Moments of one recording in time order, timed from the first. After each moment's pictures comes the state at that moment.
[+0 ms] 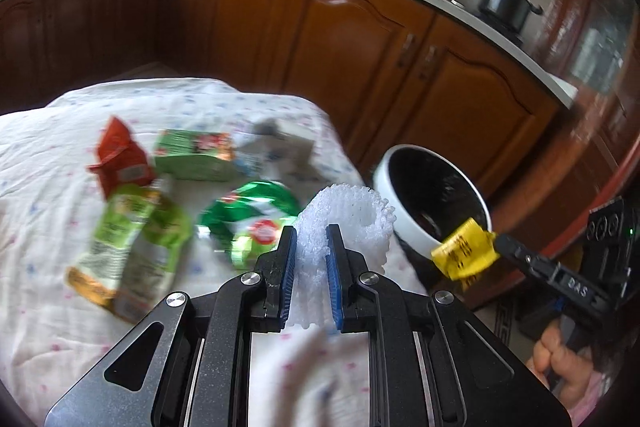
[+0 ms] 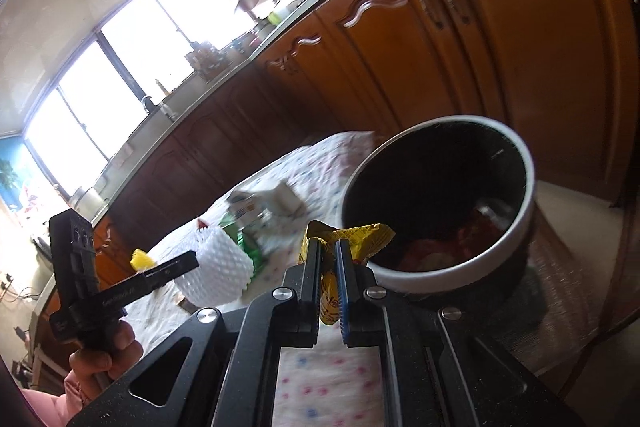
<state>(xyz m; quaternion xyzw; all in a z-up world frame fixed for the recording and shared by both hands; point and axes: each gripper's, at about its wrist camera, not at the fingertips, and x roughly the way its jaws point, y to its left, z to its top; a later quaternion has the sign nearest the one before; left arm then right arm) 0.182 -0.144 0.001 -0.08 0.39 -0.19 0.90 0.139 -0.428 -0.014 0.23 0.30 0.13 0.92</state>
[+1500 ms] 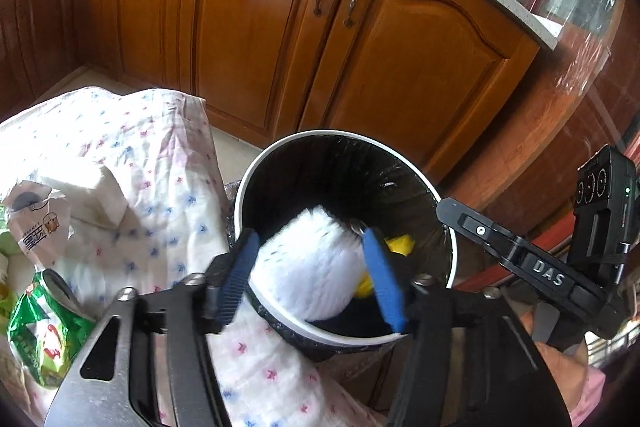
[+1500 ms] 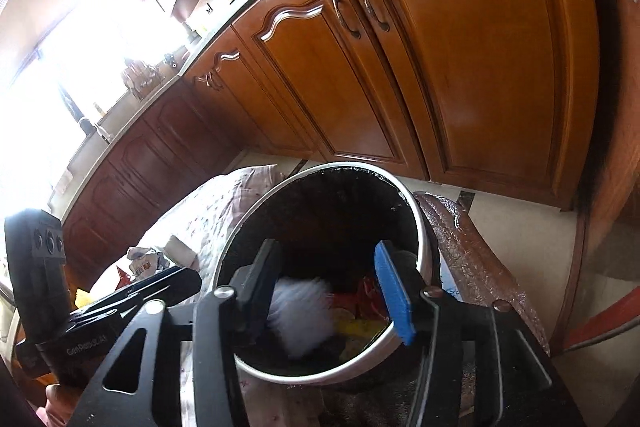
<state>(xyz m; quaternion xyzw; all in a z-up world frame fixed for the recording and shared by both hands) 0.260 -0.309 -0.018 -0.02 0.43 -0.27 0.86 0.192 -0.496 -0.026 0.23 0.32 0.02 0.92</state>
